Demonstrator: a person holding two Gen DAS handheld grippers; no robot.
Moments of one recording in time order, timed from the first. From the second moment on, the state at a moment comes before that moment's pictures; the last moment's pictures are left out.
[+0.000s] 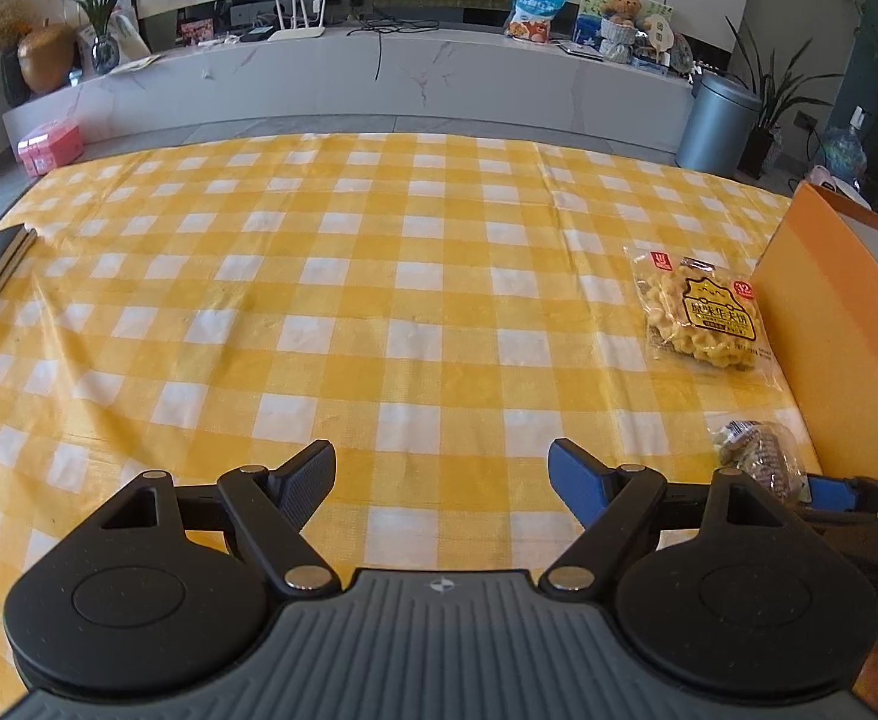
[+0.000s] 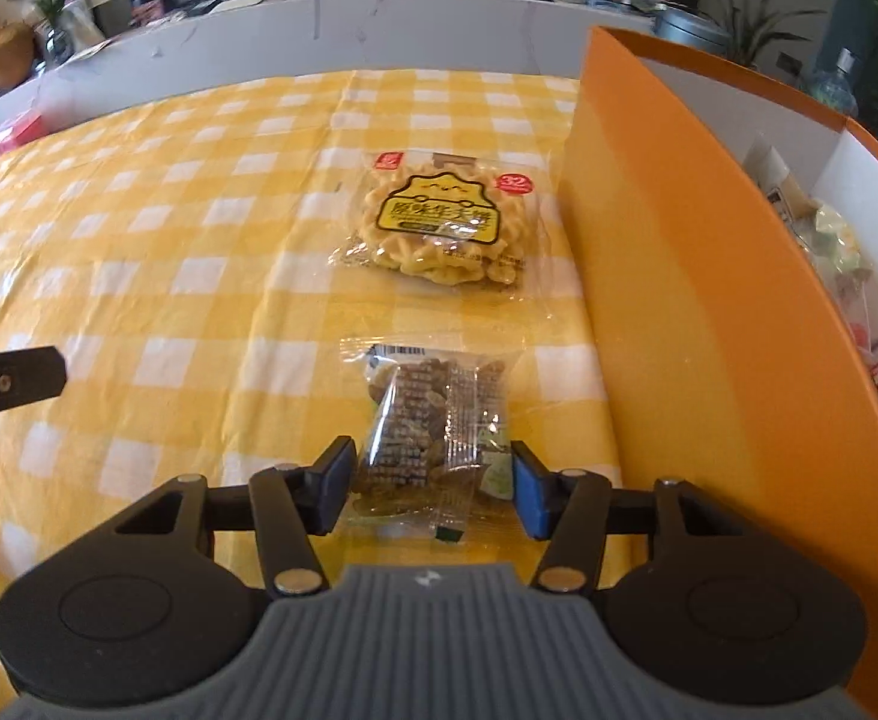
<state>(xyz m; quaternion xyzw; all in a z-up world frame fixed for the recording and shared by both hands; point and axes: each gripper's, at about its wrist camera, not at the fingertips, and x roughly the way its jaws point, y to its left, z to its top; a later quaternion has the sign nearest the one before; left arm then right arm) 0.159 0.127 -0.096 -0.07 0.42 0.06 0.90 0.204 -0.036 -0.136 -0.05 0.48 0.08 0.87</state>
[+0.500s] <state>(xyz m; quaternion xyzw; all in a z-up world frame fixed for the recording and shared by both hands) 0.194 0.089 -0.049 -0.04 0.42 0.03 0.91 0.224 -0.048 -0.138 0.00 0.45 0.08 0.89</state>
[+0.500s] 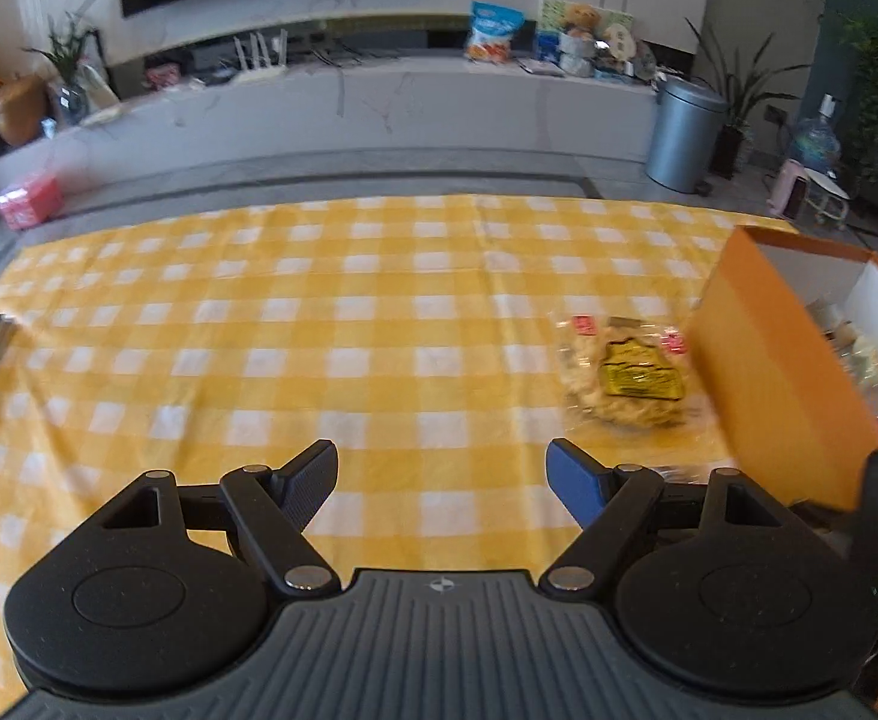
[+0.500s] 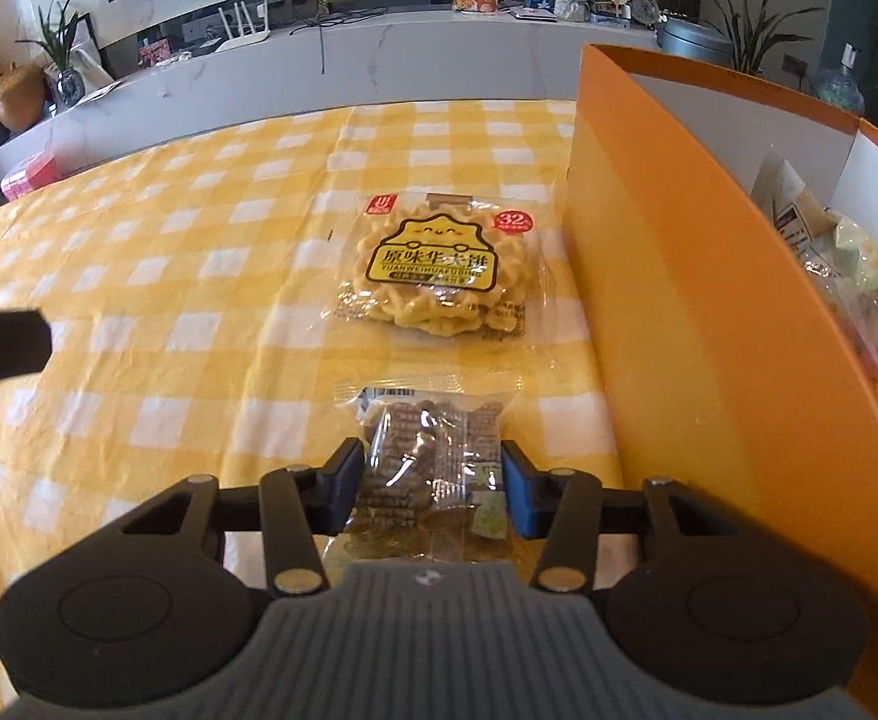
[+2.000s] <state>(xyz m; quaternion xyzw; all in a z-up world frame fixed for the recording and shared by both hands) 0.320 0.066 -0.122 0.02 0.60 -0.06 0.80 0.228 -0.058 -0.141 0.02 0.44 0.10 0.89</state>
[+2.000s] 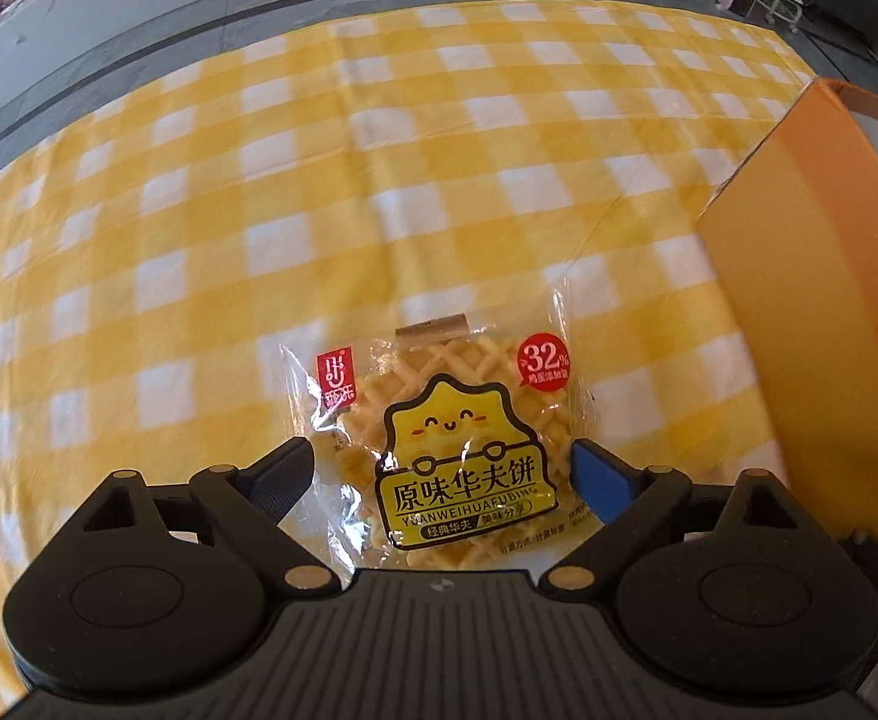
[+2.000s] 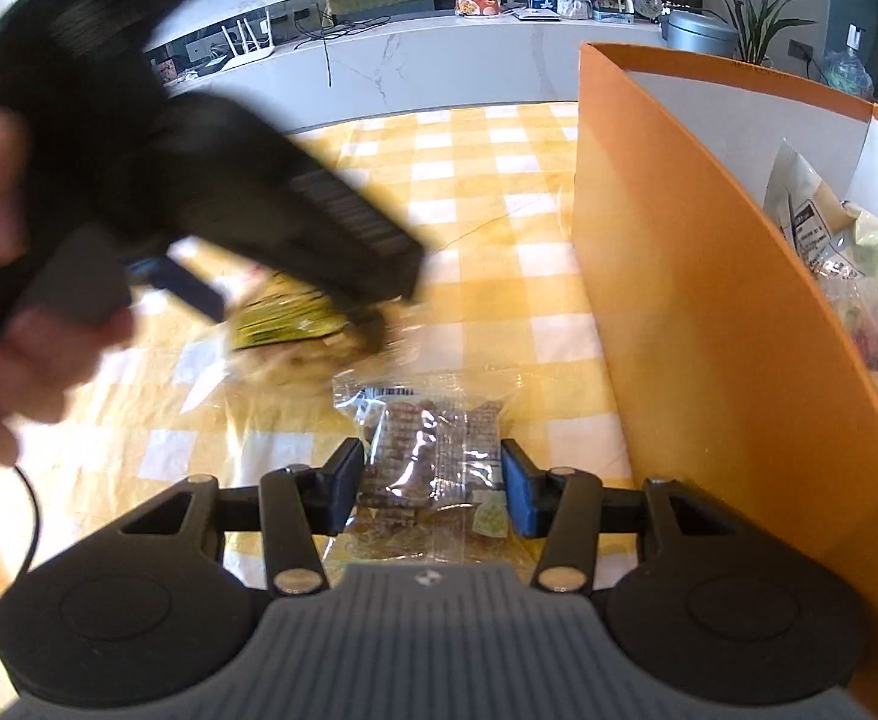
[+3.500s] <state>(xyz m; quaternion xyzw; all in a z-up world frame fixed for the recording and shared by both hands) 0.229 0.068 -0.136 0.06 0.38 0.02 0.92 0.222 -0.044 -0.142 -0.02 0.43 0.10 0.90</state>
